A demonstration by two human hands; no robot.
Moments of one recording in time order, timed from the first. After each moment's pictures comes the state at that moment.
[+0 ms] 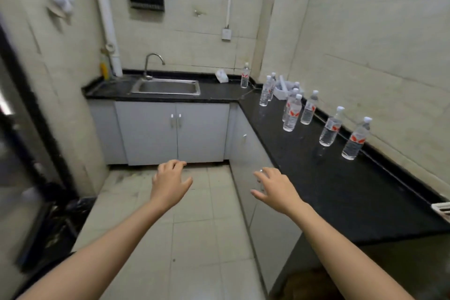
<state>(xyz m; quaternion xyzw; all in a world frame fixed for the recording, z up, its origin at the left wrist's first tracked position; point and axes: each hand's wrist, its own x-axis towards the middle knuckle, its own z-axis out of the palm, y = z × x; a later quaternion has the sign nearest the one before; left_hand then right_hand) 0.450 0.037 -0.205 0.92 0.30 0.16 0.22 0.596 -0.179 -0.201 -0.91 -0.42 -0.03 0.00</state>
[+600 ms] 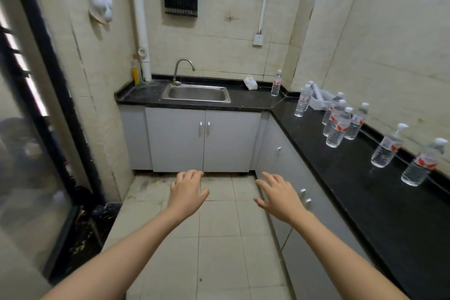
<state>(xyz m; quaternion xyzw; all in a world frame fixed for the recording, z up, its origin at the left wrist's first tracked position) 0.453 0.178 -0.229 0.93 0.29 0.12 0.20 0.596 -0.007 -0.225 -0.89 -0.46 -0.05 0.01</state>
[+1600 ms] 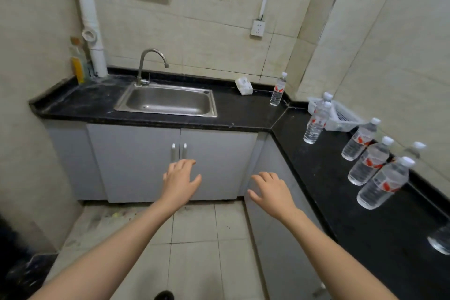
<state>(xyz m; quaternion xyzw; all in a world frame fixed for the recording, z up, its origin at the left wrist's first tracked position) 0.834 0.418 -0.246 0.90 0.29 0.15 0.29 0.962 0.229 -0.240 -0.92 -0.40 -0.01 0.00</state>
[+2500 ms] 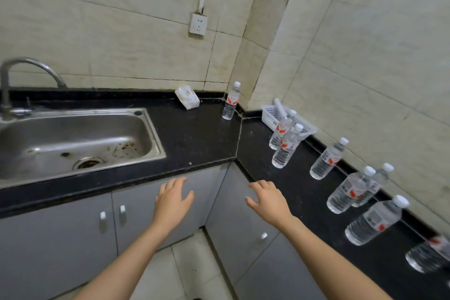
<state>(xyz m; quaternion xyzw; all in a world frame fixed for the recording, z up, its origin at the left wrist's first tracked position) 1.119 0.575 -0.267 0.90 0.16 0.09 0.40 1.181 0.356 -0.217 -0.98 -0.18 0.03 0.01</state>
